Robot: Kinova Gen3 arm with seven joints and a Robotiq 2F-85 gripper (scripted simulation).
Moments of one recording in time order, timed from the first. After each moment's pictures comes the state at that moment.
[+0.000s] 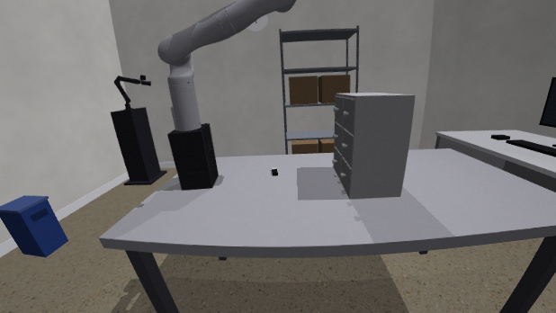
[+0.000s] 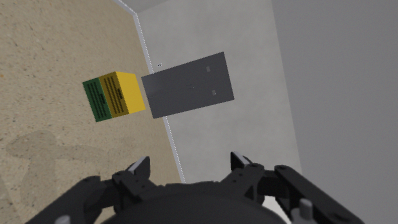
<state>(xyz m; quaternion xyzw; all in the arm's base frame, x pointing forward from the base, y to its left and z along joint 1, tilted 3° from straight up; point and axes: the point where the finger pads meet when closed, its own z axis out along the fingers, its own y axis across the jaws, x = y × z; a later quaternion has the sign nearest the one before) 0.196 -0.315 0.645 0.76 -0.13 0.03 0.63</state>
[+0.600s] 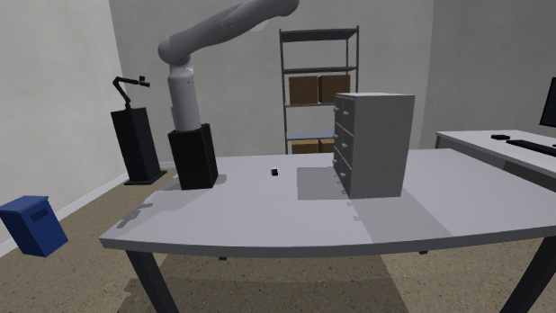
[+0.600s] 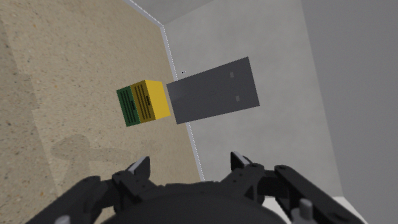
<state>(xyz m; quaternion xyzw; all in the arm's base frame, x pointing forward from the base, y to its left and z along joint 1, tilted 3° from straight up) 0.229 -0.320 0.591 0.81 -0.11 0.05 0.58</state>
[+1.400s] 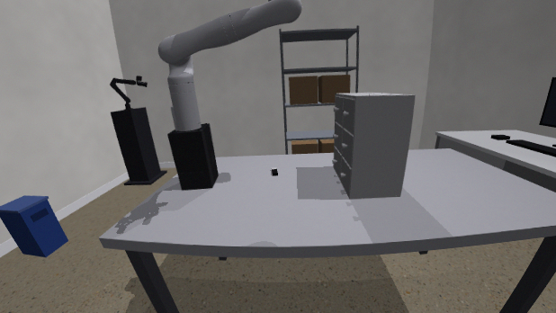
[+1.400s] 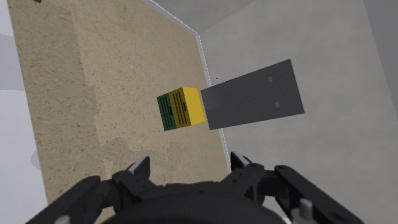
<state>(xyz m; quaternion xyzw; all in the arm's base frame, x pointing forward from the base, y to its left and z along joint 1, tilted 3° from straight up) 0.272 -0.313 0.511 0.86 -0.08 0.08 0.49</state>
